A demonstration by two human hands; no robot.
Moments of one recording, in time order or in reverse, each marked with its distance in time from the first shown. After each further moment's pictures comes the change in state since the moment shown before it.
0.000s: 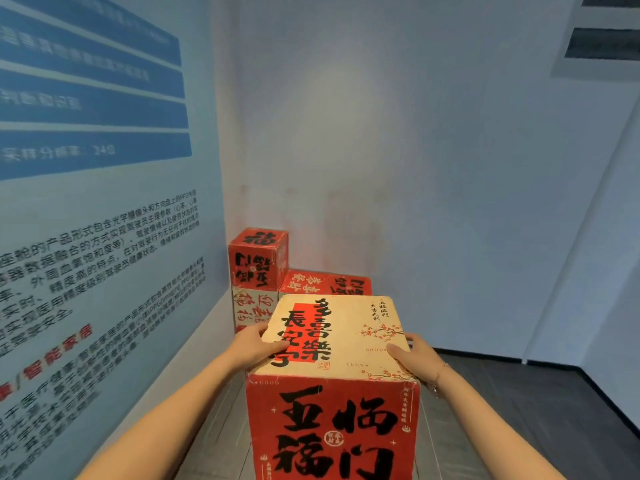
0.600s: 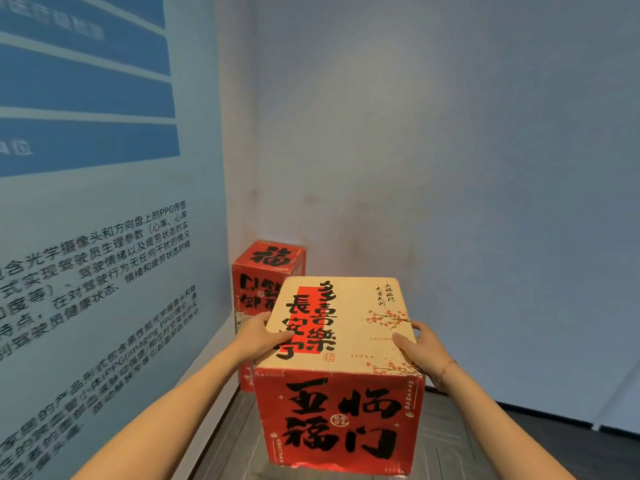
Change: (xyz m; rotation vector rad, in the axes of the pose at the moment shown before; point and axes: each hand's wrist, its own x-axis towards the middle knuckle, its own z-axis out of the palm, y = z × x) left_hand 0.325 -0.012 -0.074 -0.035 0.133 0.006; right_hand 0.339 -0.095 0.032 0.049 -0.006 -0.048
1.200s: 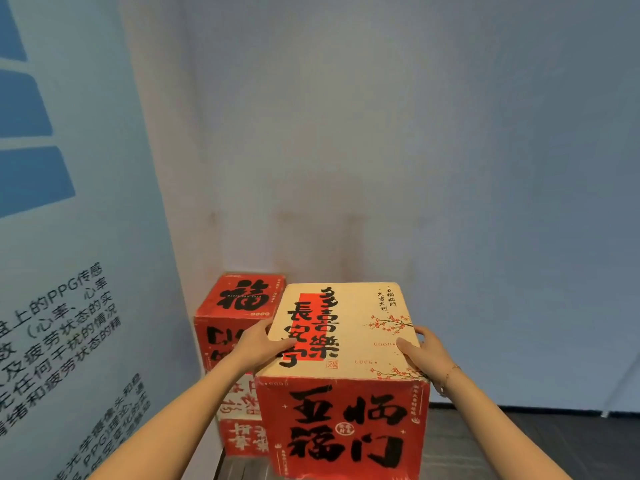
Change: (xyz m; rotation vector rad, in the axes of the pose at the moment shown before) left_hand 0.291 -0.006 -0.034 0.043 -0.133 0.069; right_hand 0.241 -0.044 0.041 0.089 0.160 0.076
